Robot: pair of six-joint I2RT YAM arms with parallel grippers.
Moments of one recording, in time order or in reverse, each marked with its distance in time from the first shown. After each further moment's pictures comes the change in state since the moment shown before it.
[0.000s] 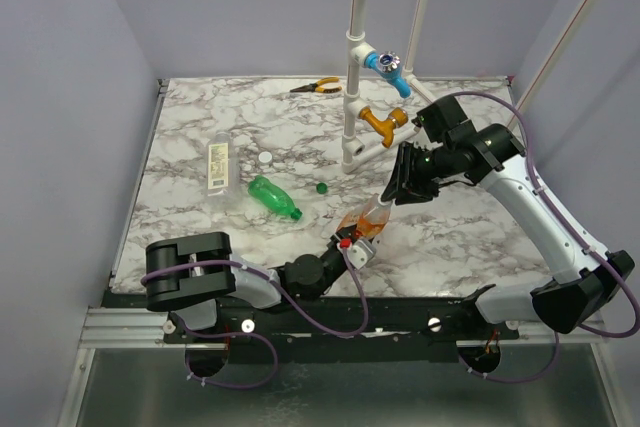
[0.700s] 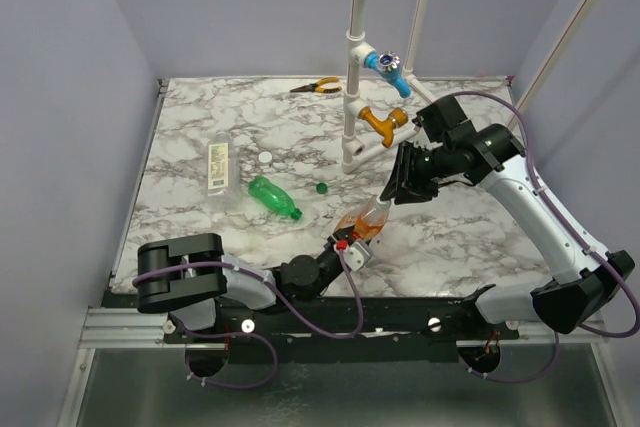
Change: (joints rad) left arm 0.000 -0.050 -0.026 -0.023 0.006 0.008; right arm 0.001 -0.001 0.003 0.004 0.016 0.020
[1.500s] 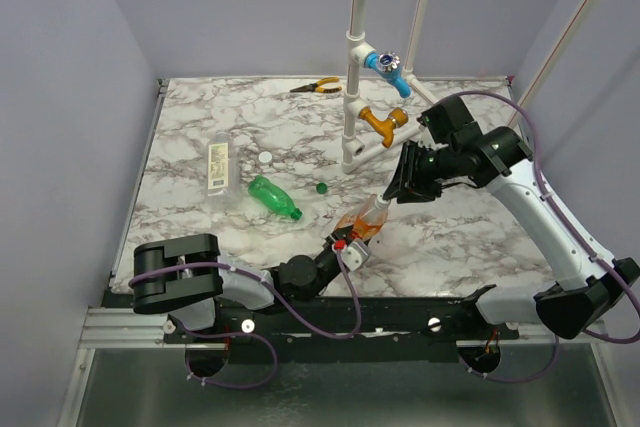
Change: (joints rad) left arm 0.000 -0.019 -0.006 -0.002 -0.001 0.000; right arm -0.002 -0.029 0.000 -0.001 0.018 0.011
